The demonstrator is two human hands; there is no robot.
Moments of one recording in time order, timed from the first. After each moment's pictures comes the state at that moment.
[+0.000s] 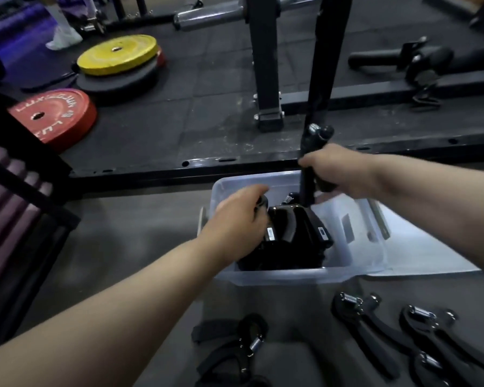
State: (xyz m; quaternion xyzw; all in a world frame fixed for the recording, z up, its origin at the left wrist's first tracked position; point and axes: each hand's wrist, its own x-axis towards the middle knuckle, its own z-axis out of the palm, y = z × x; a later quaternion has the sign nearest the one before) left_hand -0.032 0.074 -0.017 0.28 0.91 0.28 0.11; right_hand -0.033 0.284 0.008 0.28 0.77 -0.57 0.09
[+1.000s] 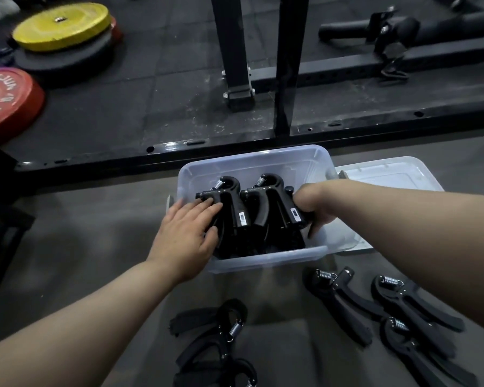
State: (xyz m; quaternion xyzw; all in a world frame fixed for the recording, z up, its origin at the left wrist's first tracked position) left_hand -0.044 0.024 -0.089 0.36 0.93 0.07 0.04; right_hand 0.000 0.291 -0.073 0.35 0.75 -0.45 0.34
